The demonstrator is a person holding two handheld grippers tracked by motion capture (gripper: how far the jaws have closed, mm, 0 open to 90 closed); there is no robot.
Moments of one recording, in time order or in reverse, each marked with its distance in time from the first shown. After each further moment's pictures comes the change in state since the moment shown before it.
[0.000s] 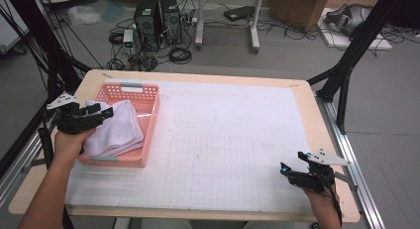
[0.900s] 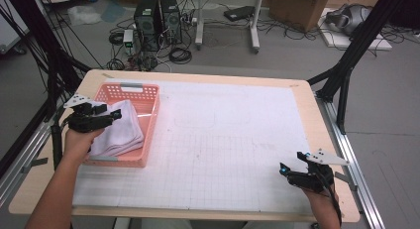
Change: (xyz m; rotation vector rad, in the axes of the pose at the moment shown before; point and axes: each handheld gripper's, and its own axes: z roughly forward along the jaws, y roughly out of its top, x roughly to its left) left arm -0.001 -0.007 0.026 0.066 0.039 0.047; right arm 0.000 -0.001 0.002 0.010 0.006 -0.003
